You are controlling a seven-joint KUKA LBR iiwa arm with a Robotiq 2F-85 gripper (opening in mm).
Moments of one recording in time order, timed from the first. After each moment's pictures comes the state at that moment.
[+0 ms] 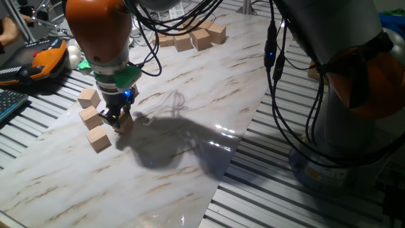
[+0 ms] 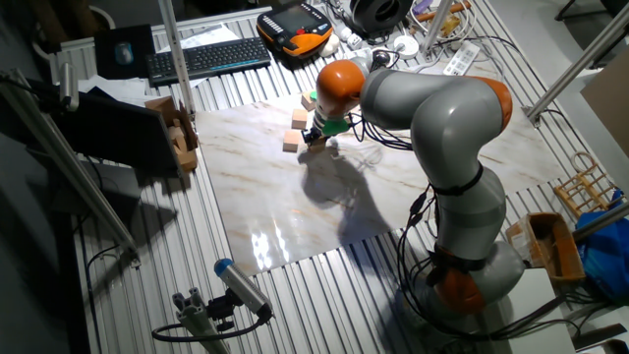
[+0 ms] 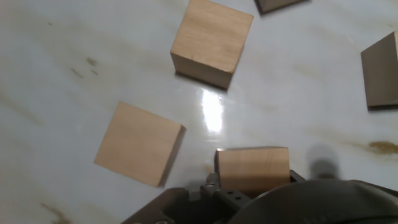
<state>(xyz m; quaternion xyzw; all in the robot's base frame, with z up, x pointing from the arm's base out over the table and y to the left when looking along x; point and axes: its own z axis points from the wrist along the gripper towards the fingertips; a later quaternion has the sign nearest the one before) 0.614 0.150 0.053 0.01 1.00 0.01 0.07</state>
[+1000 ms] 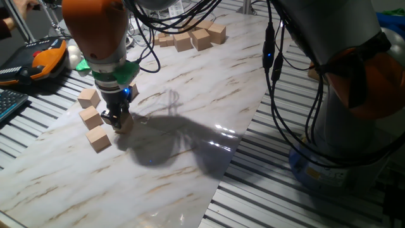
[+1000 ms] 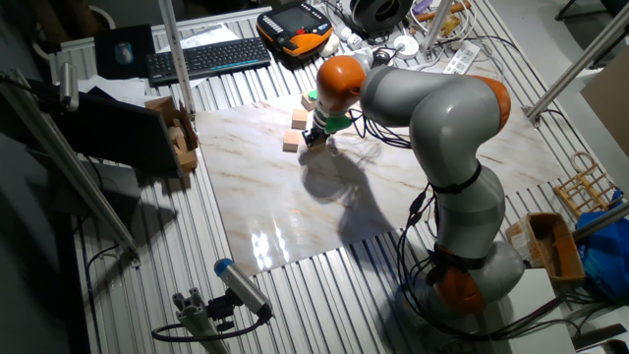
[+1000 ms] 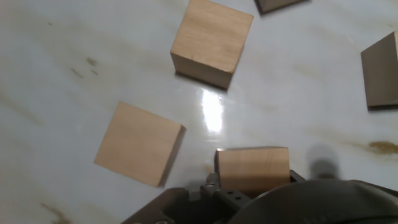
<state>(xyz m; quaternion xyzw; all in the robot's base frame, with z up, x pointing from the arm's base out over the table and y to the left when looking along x) 0.614 0.151 0.053 -0.05 1.00 0.00 0.06</state>
